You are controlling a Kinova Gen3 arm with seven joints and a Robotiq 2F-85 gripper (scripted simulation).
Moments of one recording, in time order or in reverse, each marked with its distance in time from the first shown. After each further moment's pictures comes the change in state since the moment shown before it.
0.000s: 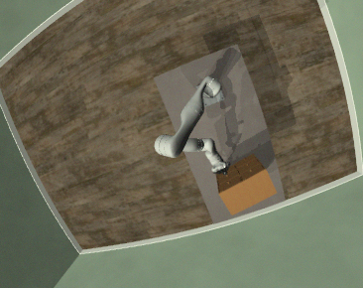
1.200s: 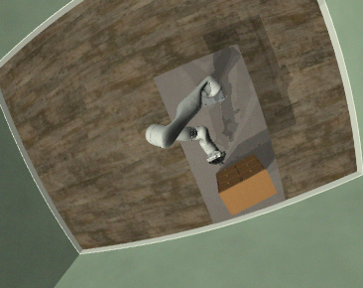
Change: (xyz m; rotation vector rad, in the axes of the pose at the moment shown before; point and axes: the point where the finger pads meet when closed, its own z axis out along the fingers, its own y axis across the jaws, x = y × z) arm -0.030 -0.011 -0.072 0.024 0.001 -0.004
